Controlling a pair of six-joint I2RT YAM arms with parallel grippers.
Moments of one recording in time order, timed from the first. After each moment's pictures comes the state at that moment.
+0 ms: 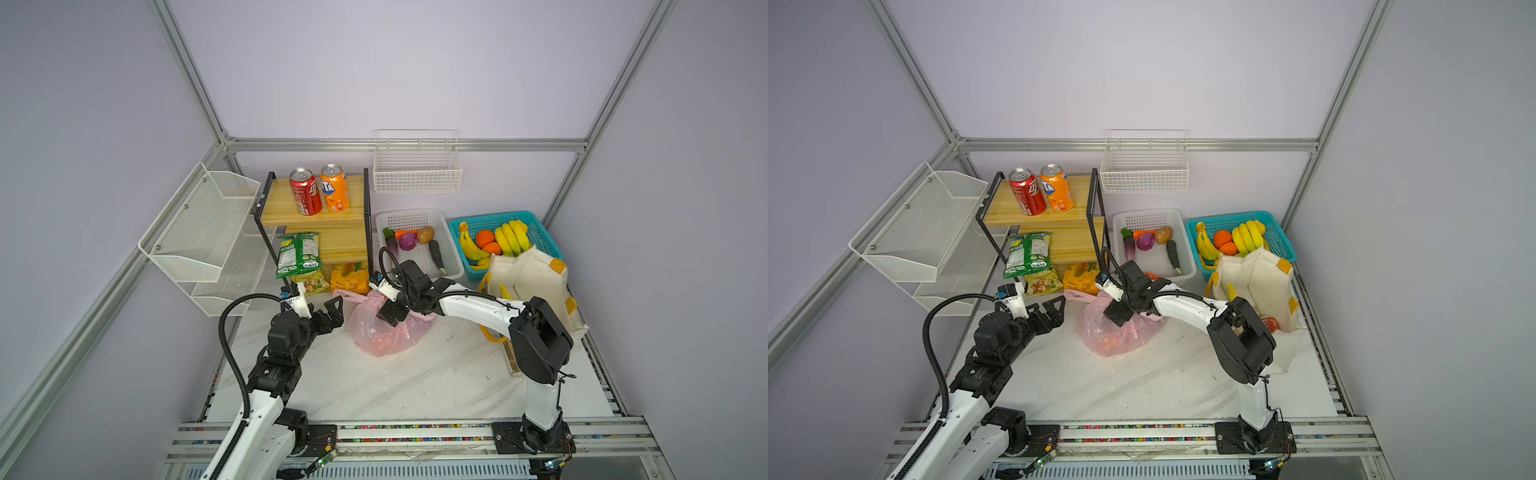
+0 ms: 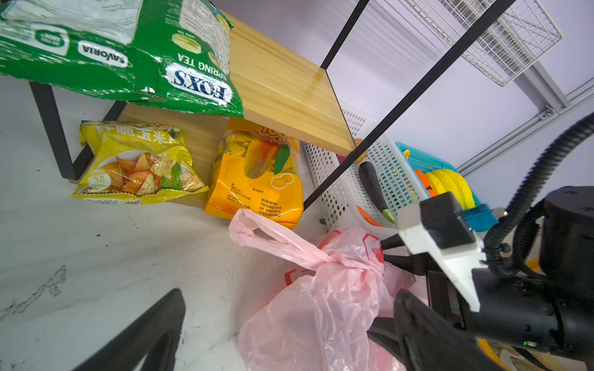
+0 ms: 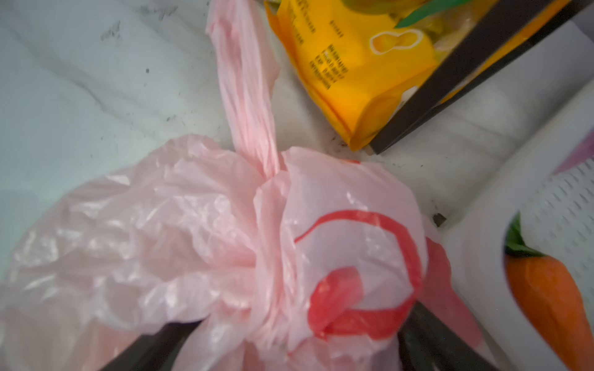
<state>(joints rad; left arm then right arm) -0.17 0.66 0.46 -0.10 0.06 -0.51 0.81 1.94 1.43 -0.37 -0.19 -0.21</state>
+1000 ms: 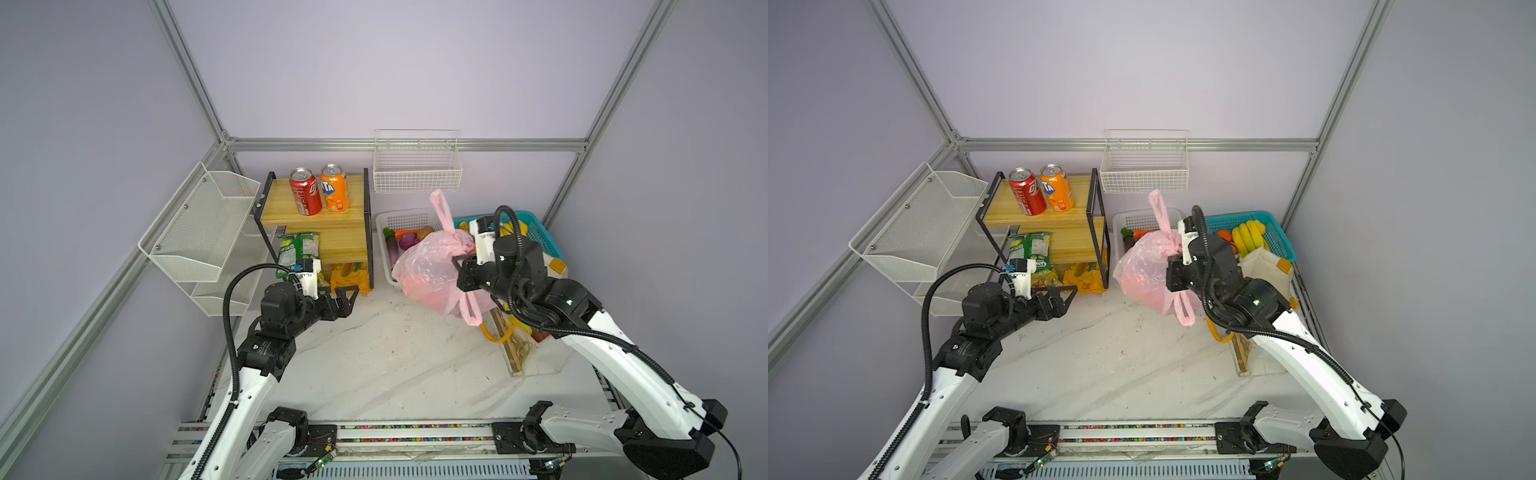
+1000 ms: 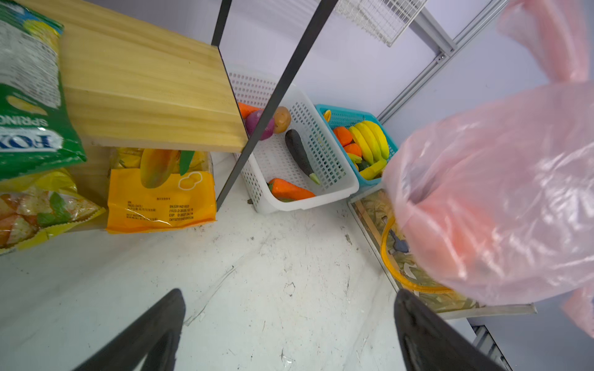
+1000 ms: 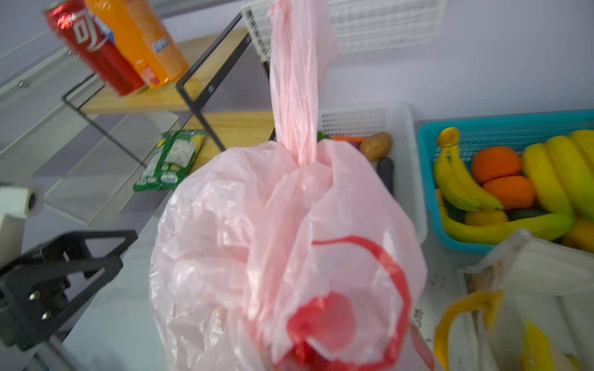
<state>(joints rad) -0.18 0.83 0.81 -0.36 0.38 -0.42 0.72 1.18 1.52 -0.76 0.27 0.43</state>
